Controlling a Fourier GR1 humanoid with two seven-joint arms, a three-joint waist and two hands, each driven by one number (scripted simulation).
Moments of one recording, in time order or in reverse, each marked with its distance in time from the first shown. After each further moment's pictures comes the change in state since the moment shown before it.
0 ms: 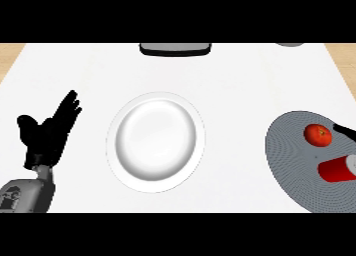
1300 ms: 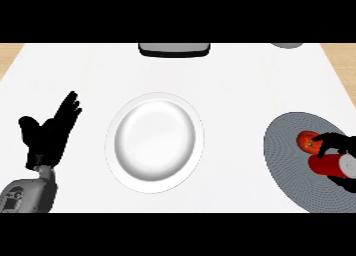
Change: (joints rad) left arm -0.003 -0.046 0.056 0.019 -0.055 -0.040 -0.018; right arm -0.015 0.114 -0.030 -0.043 0.188 -0.050 -0.063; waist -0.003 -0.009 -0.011
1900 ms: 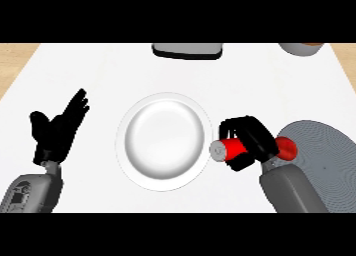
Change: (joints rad) left arm -0.032 -0.008 -0.027 0.016 -0.006 -0.020 0.018; right arm -0.105 0.528 0.216 -0.261 0.151 -0.260 0.460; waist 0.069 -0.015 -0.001
